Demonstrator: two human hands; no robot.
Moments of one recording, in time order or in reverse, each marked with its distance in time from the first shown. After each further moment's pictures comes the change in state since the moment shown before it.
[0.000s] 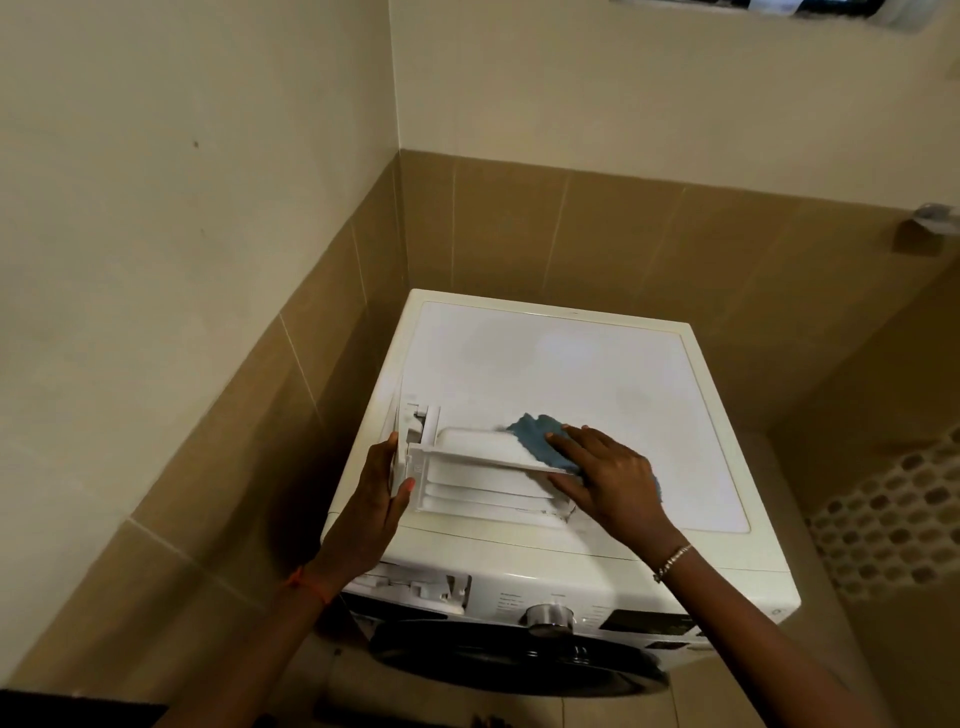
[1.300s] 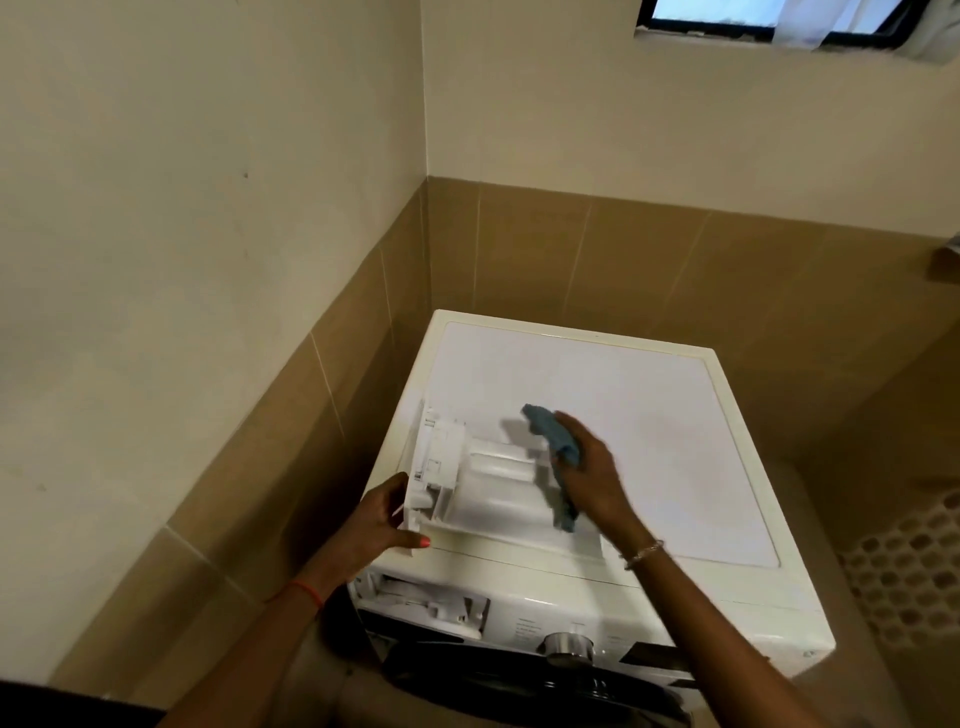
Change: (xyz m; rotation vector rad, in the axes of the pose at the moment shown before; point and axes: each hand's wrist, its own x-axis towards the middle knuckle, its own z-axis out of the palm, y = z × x) left_hand 0.018 -0.035 -0.019 -0.569 -0.258 -0.363; right_hand 0.045 -0.042 0.002 0.859 -0.071 0.576
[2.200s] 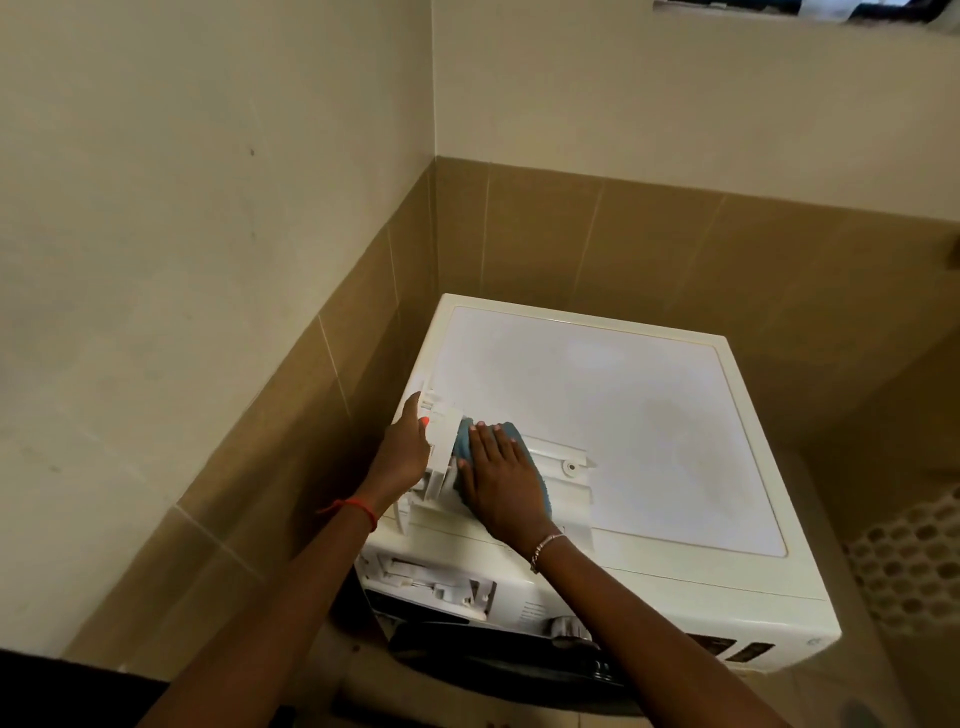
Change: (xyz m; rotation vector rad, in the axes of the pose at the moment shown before) left_hand 0.026 0.071 0.033 0.538 0.410 -0.048; right_hand 0.000 0.023 0.104 -0.852 -0.198 -0.252
